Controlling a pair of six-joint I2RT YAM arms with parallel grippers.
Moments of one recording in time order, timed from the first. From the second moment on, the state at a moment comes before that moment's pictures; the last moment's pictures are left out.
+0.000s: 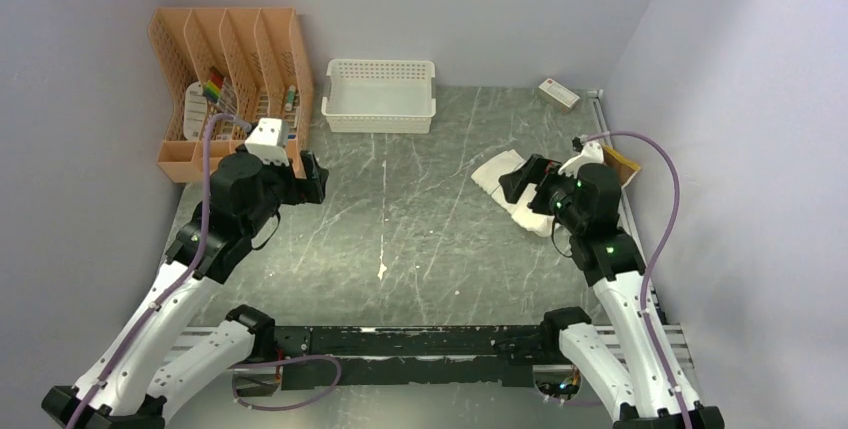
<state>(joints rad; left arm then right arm) -0.45 0.78 0.91 -0.42 -0.18 -0.23 0.17 0.71 0.77 -0.41 -0.16 0.44</state>
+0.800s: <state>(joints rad) -0.39 0.75 0.84 -0.43 0.01 -0.20 0.11 1.47 0.96 -0.34 0.07 0.33</state>
